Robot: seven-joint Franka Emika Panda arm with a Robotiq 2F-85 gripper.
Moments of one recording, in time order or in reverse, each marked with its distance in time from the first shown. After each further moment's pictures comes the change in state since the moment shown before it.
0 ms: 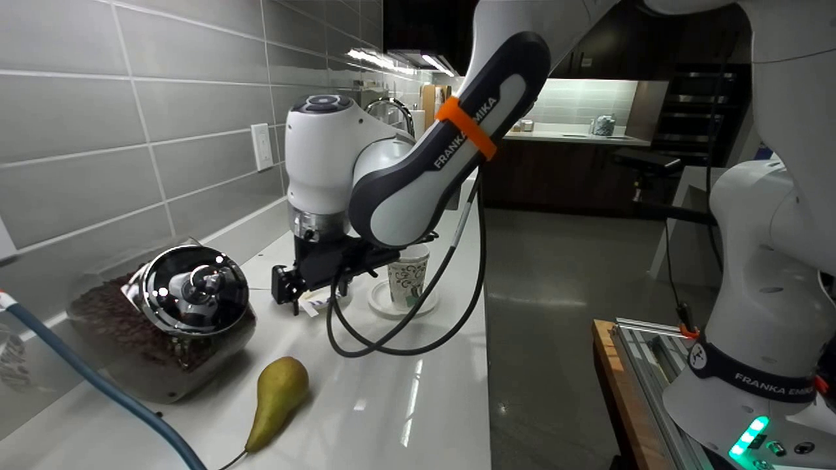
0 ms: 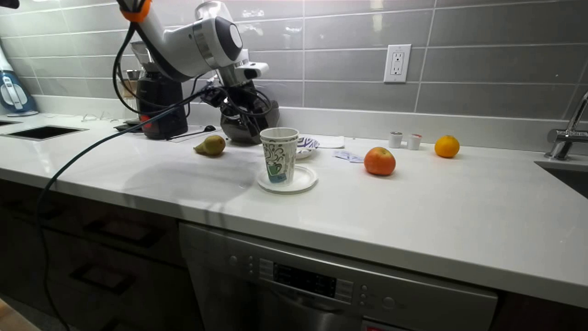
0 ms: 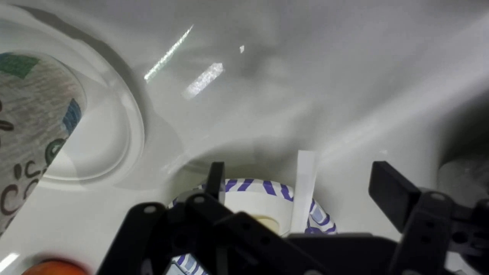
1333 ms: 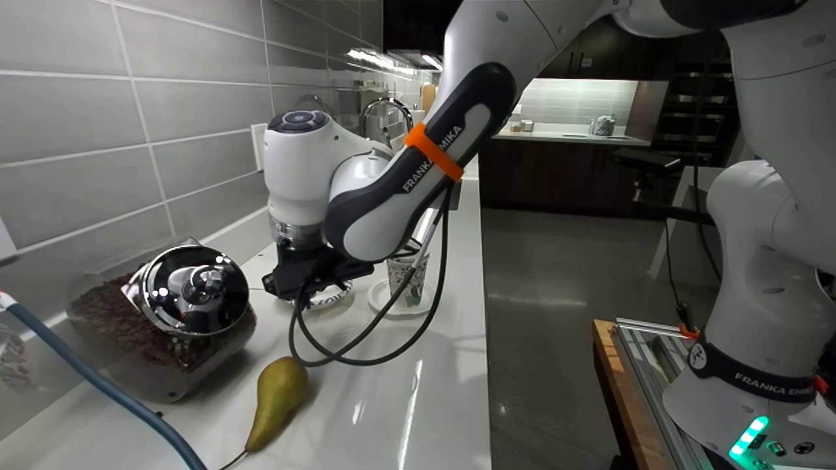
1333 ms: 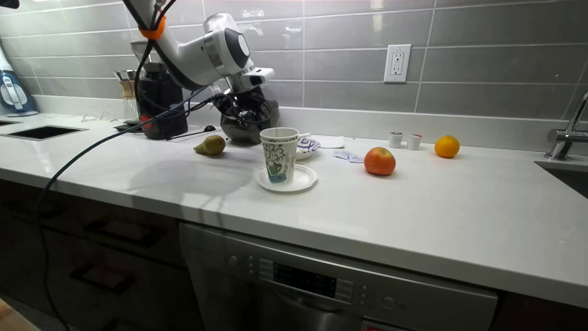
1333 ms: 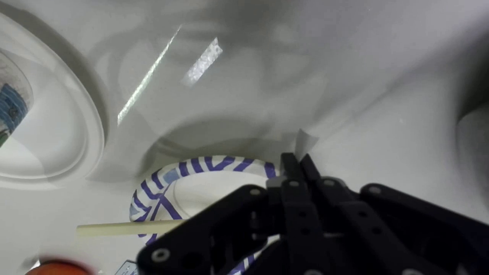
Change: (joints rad) arm 0.056 0.114 -0.074 0.127 -0.005 0.001 0.123
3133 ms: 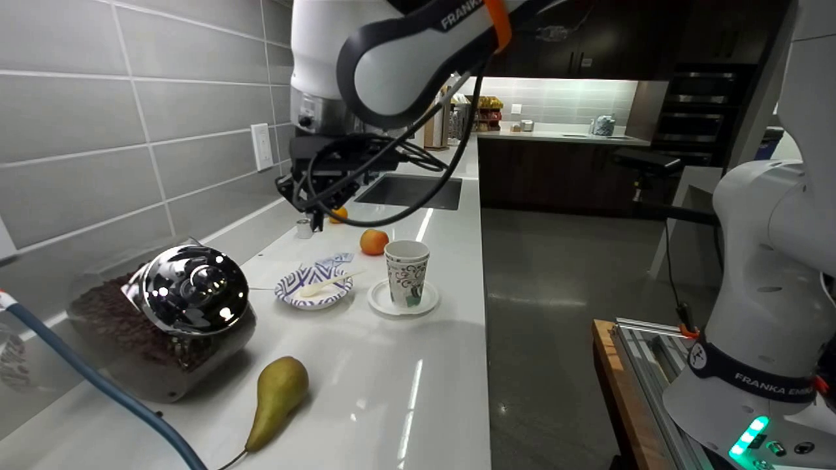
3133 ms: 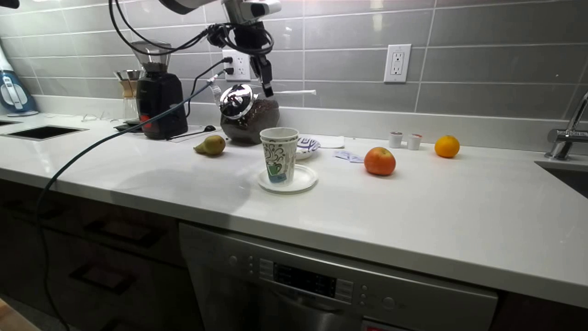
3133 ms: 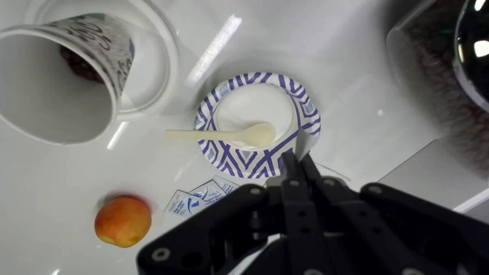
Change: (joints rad) arm -0.116 -0.324 0.089 -0.061 0.140 -0.216 -0.148
